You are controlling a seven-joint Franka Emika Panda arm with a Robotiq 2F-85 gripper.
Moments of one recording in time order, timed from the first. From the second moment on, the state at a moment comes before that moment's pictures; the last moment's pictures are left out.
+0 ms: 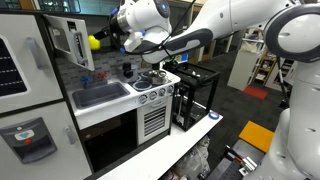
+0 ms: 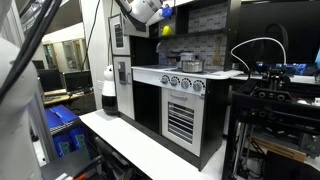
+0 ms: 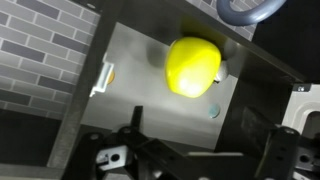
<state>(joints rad) 0.36 0.25 -0.04 -1.64 -0.73 3.16 0.38</state>
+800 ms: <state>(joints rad) 0.64 0.35 -0.37 -1.52 -0.94 3.16 0.72</state>
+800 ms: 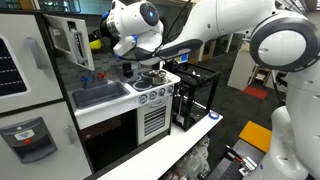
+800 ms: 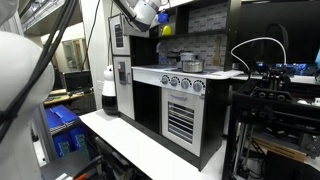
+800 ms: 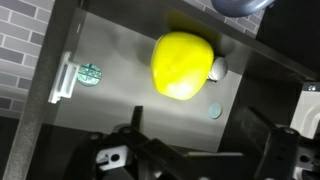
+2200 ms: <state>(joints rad) 0.81 0.51 -0.66 -1.45 -1.03 3.17 0.99</state>
